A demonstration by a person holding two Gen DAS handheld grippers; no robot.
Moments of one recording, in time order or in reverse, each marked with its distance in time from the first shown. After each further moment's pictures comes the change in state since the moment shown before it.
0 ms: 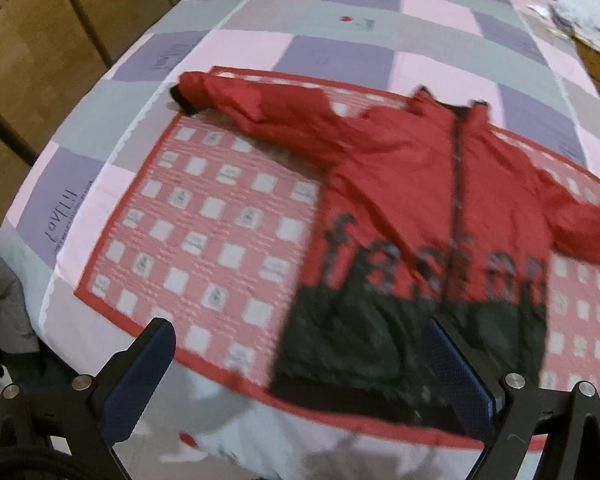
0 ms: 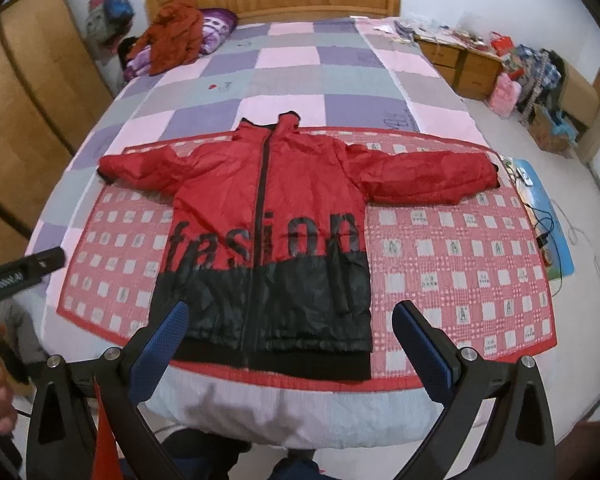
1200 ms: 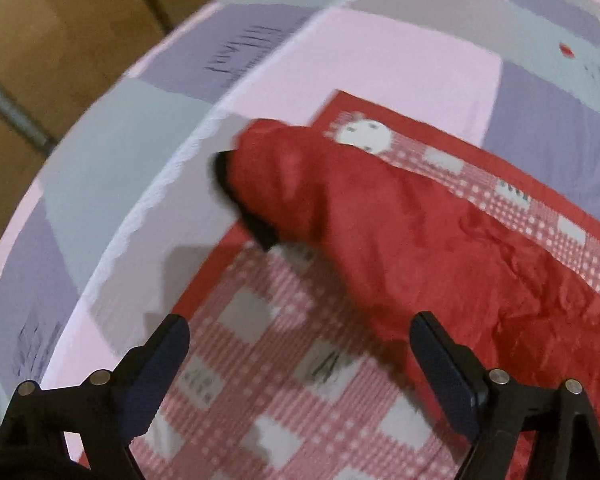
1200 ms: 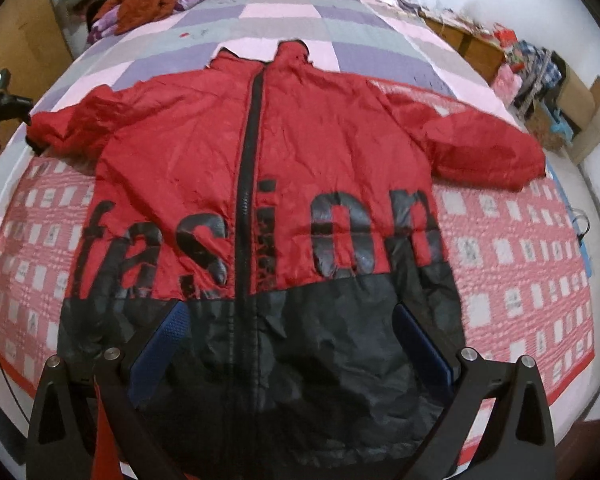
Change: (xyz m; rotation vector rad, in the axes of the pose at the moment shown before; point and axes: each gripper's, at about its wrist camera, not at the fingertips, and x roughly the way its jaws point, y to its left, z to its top) left arm 0.401 0.151 0.301 -0.144 0.033 0.236; right arm 0.277 0.038 0.002 -0.019 0.046 -0.104
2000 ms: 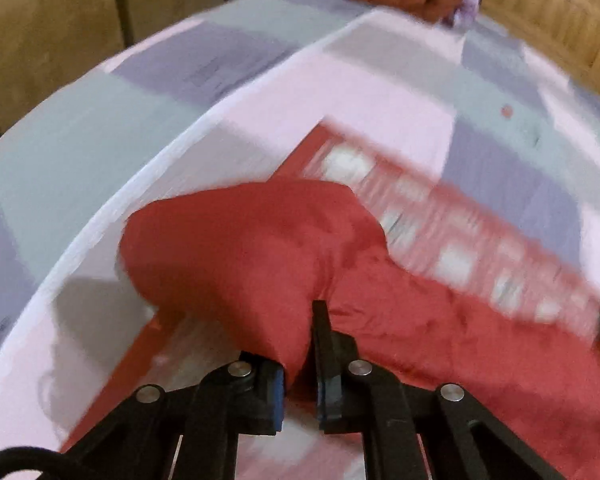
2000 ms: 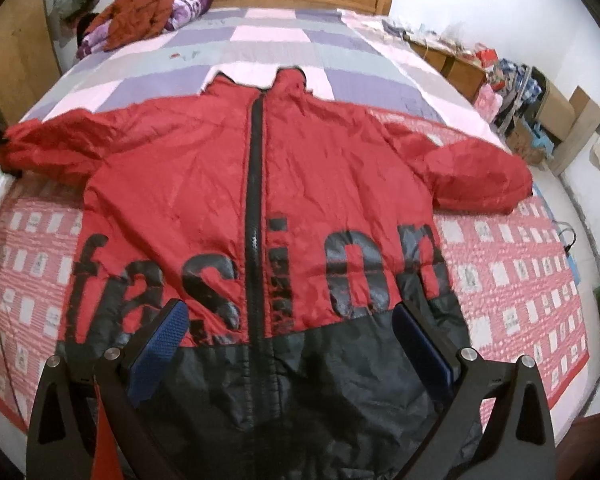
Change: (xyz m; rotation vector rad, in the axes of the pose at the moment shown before) left arm -0.005 0.105 -0.065 -0.075 -0.119 -0.313; right arm -0.014 0.034 0.020 -0.005 -0.137 -0.082
